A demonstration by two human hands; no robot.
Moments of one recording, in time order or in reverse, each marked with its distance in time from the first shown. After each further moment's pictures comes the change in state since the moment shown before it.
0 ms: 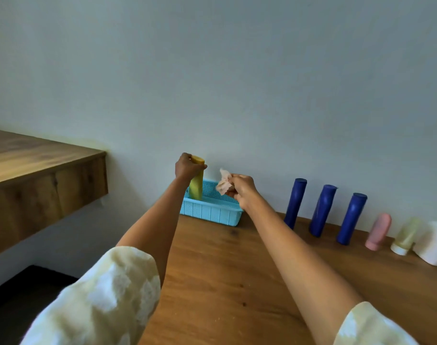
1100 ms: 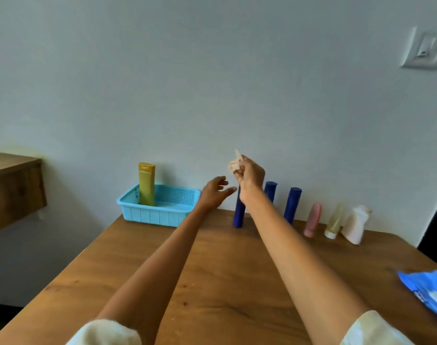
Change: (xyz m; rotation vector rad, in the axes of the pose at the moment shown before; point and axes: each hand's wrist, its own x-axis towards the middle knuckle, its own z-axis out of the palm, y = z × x) left_hand -0.126 0.048 0.144 -0.088 -0.477 0.331; right_hand -0.031 -0.054 -0.118 0.381 0.300 -0.224
